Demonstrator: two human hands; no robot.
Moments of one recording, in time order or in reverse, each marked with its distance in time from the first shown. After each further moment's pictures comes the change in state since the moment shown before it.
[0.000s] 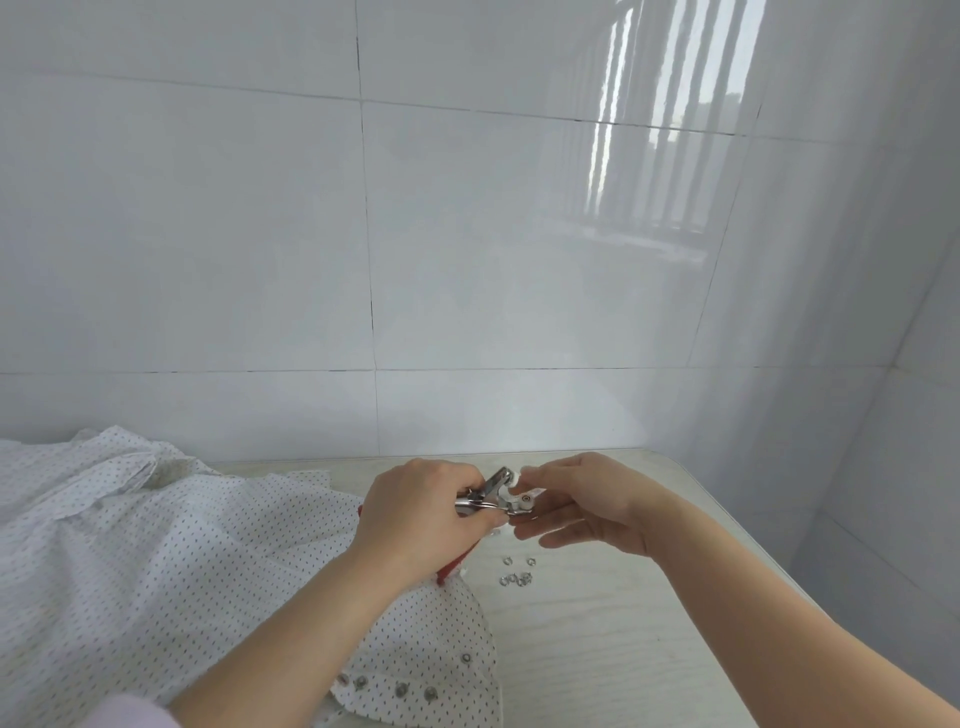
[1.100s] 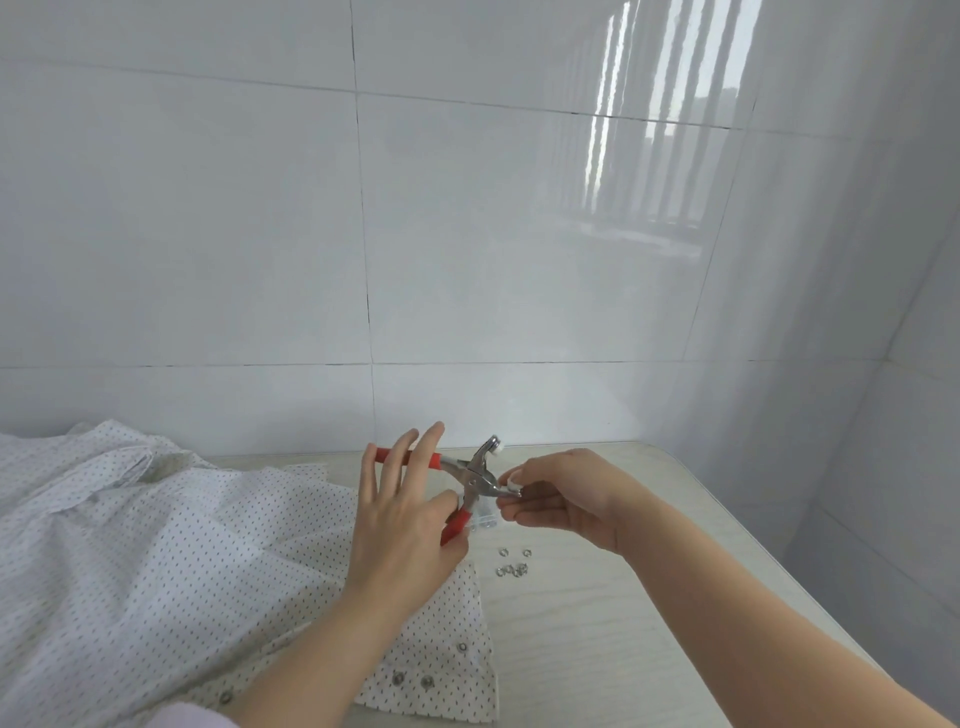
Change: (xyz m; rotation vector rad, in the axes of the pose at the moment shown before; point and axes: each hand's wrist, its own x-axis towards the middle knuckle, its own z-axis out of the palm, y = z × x) left_hand -0.025 -0.020 0.034 0.273 0.141 0.058; right_hand 0.007 0.004 0.014 0.168 0.070 -0.042
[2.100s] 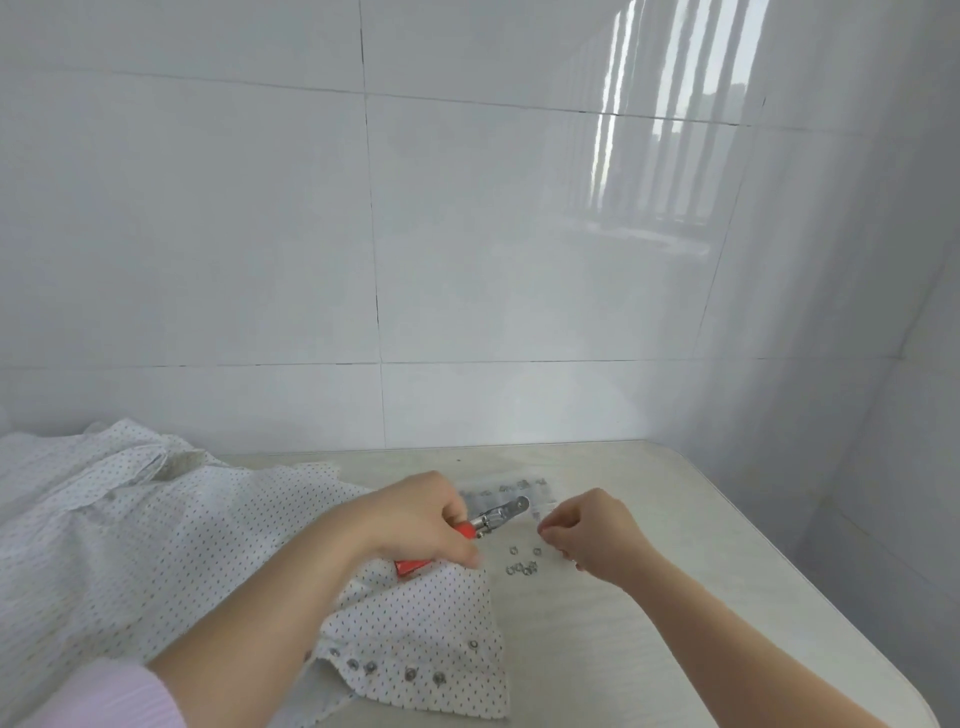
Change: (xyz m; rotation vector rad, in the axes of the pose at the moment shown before) left_hand 0.038 -0.010 -0.047 -0.585 -0.907 -0.175; right_hand 0.013 0.056 -0.017 -0.782 0.358 -0.105
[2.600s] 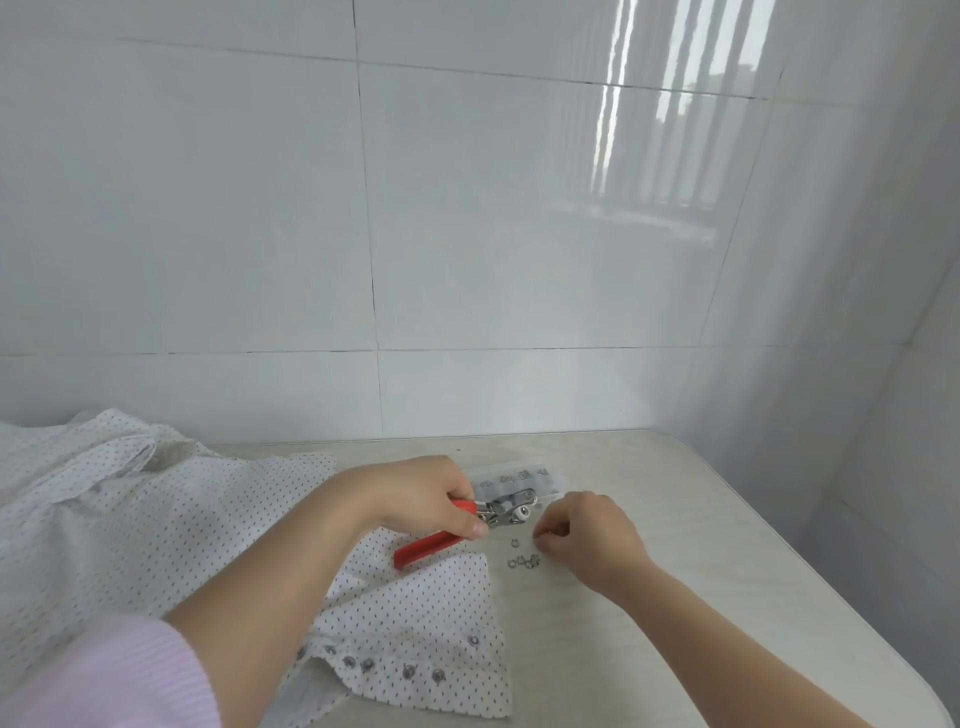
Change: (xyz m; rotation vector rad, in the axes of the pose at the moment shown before) left_hand 0.019 -0.001 -0.012 0.132 -0.075 0.026; right_hand 0.006 0.010 0.018 -0.238 0.039 -0.177
